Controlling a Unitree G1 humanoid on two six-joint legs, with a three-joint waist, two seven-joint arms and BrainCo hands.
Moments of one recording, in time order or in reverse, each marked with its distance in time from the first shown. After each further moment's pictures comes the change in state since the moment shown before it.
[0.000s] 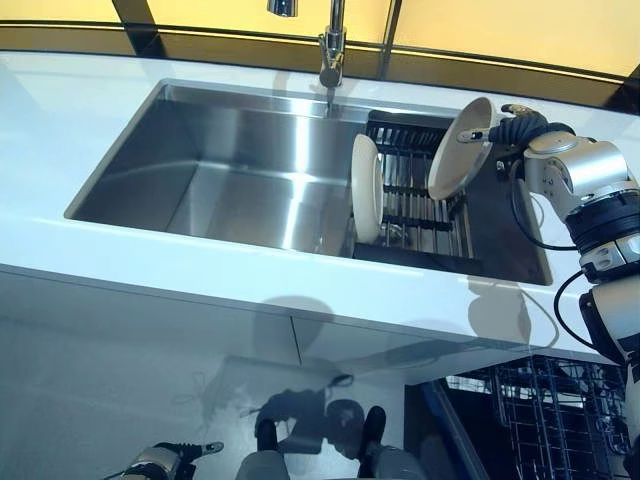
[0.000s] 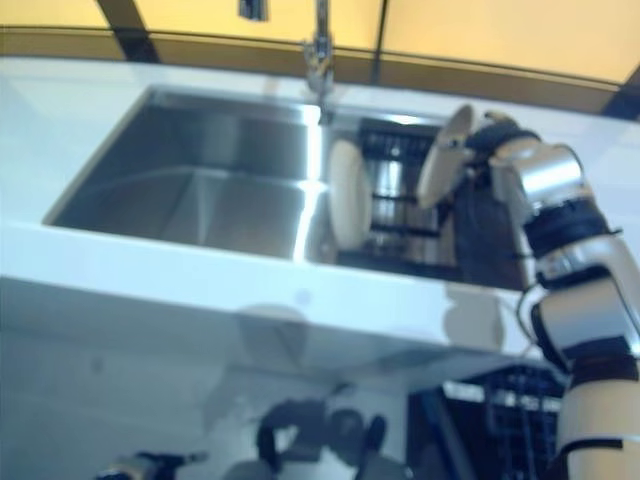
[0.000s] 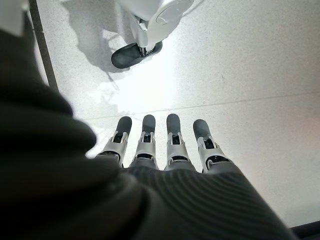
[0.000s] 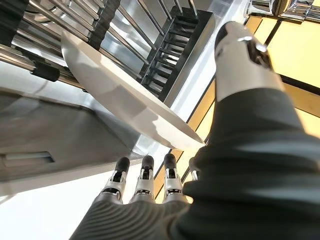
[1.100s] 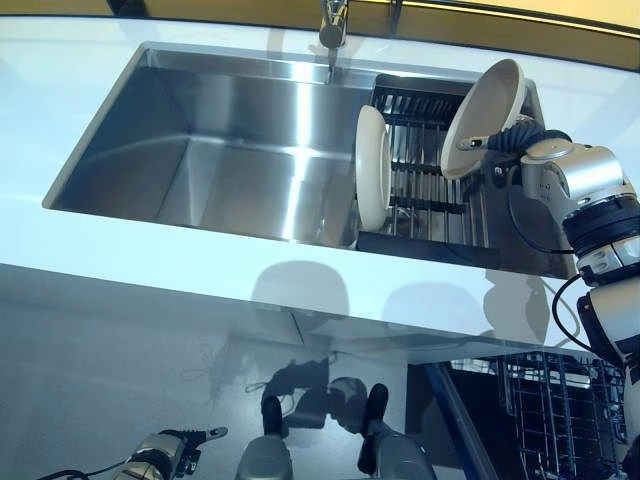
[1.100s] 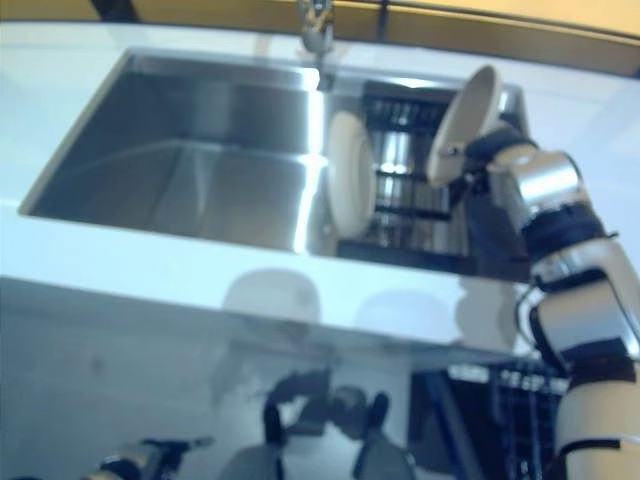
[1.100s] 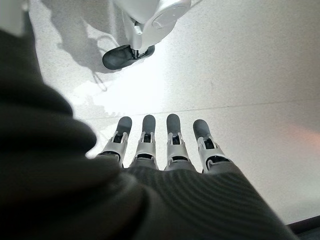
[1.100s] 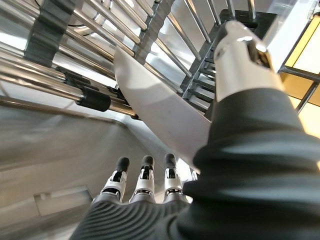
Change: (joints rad) left arm -0.046 -0.002 0.000 -0.006 -0.052 0.039 0.000; right arm 0.016 0.006 -0.001 0.000 0.001 0.024 -0.027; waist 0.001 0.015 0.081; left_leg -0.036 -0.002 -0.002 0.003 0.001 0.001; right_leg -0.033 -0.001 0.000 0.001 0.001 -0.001
